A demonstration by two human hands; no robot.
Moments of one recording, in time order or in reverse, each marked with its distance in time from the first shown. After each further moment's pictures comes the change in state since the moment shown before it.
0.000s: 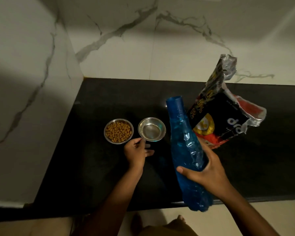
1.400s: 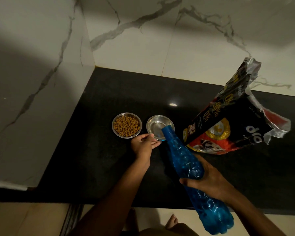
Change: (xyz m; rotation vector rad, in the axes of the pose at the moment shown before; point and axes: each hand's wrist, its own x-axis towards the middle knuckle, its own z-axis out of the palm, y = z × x) left_hand 0.016 -0.003 0.009 -0.217 0.033 -0.144; right_hand 0.011 0.040 -0.006 -0.332 -0.311 0.486
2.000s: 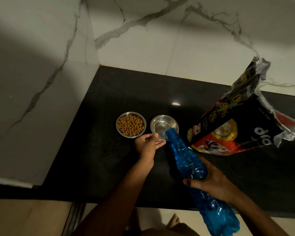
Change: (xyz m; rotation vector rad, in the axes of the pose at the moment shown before) left_hand -0.004 0.005 -0.001 -0.028 -0.017 -0.022; right_hand 0.005 0.000 0.002 -0.014 -0.035 0.085
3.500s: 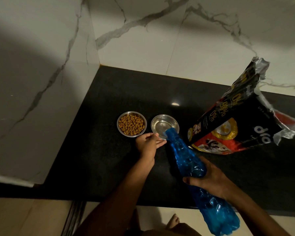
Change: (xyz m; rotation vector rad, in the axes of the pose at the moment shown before) left_hand 0.002 -0.002 -0.001 0.001 -0.005 0.008; right_hand -0.001 -0.005 0.003 -0.068 0.038 0.083
